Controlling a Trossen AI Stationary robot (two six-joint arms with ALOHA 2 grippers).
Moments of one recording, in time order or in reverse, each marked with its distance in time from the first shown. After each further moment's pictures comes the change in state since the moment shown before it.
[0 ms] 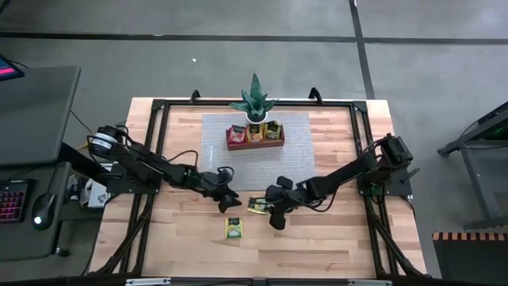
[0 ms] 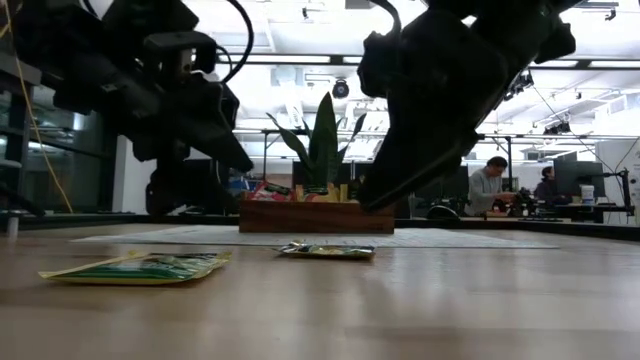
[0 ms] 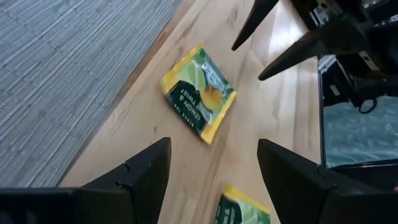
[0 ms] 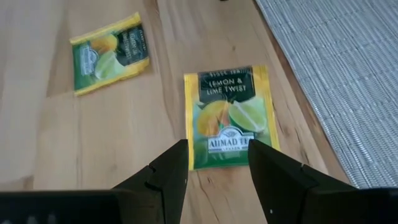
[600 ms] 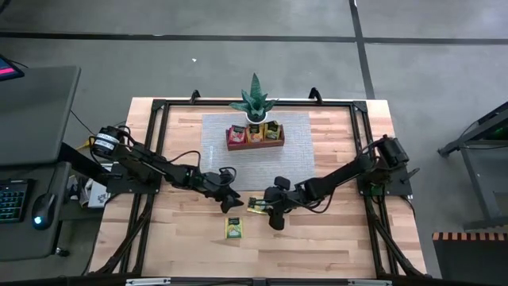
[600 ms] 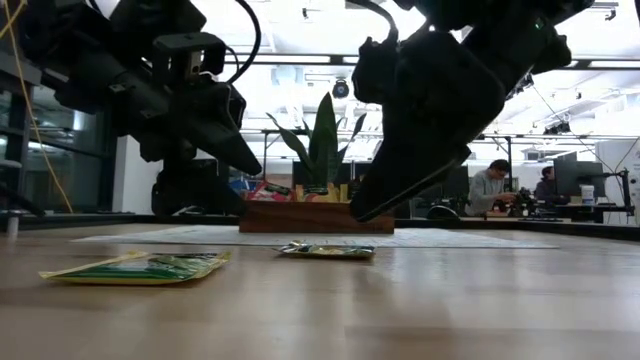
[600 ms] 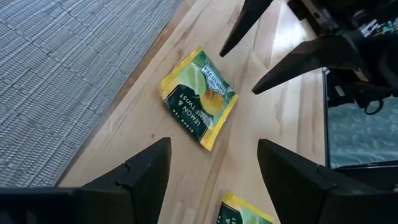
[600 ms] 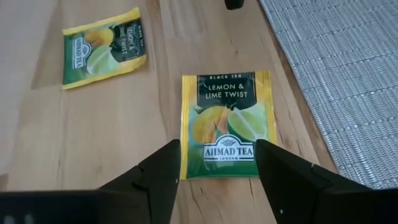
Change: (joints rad) left arm 0.002 0.033 0.037 -0.015 -0.007 0.005; right arm -0.002 0.038 -0.001 0.046 0.013 -0.080
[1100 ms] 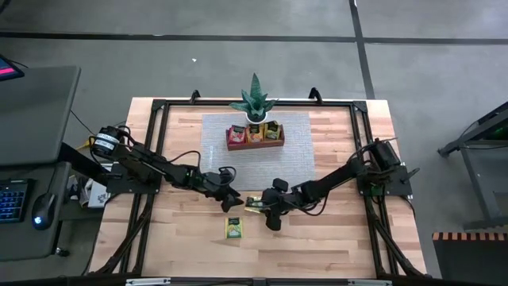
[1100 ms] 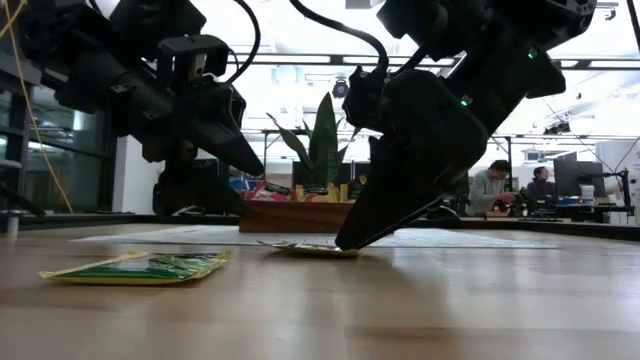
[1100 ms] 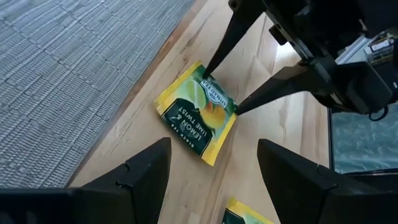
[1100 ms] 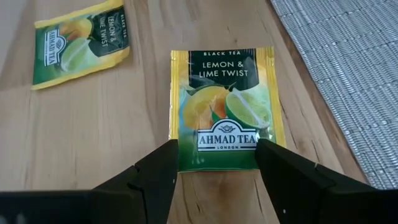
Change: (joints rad) left arm 0.000 0.000 0.000 0.000 -0.025 -0.002; right arm 0.000 0.106 0.006 0.049 0.013 0.033
